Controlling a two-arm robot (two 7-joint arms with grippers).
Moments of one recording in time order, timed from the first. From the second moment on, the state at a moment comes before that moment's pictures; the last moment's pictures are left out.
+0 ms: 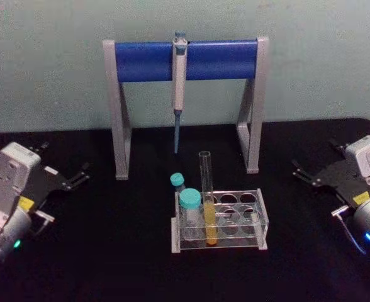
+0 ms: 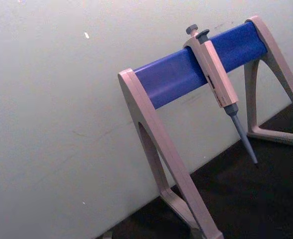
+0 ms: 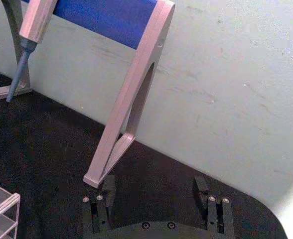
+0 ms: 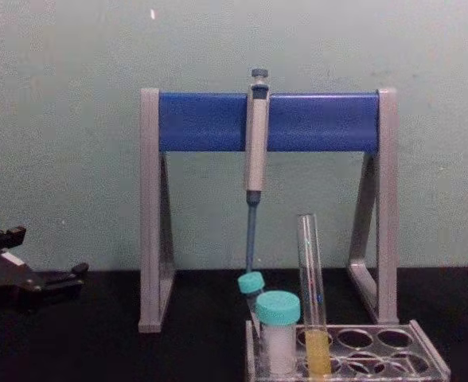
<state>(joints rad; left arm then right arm) -0.20 0.60 0.45 -1.41 -0.25 -0.12 0.03 0.20 0.60 -0.45 -1.41 0.25 -0.12 -0.03</state>
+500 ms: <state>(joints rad) -0.20 0.60 0.45 -1.41 -0.25 -0.12 0.03 0.20 0.60 -0.45 -1.41 0.25 -0.12 -0.03</state>
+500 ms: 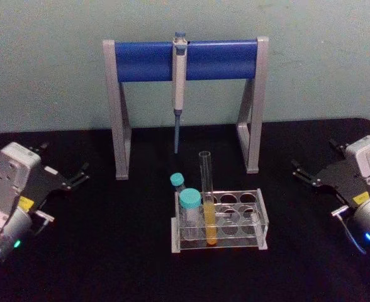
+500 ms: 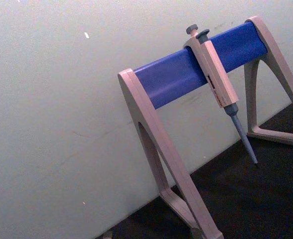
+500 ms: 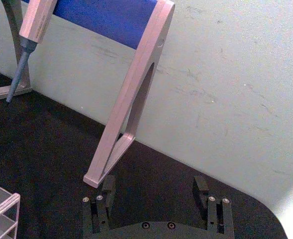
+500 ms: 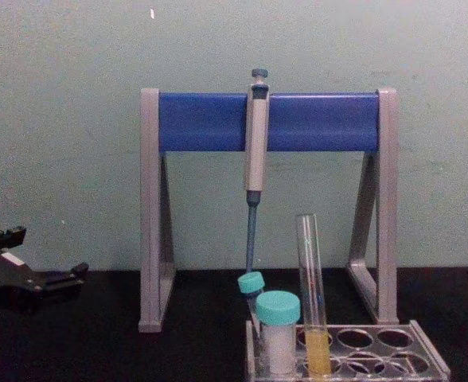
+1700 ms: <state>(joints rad) -0.20 0.60 0.45 -1.41 -0.25 -0.12 0.03 0.04 0.57 -0.39 -1.65 0.48 -0.04 0.26</state>
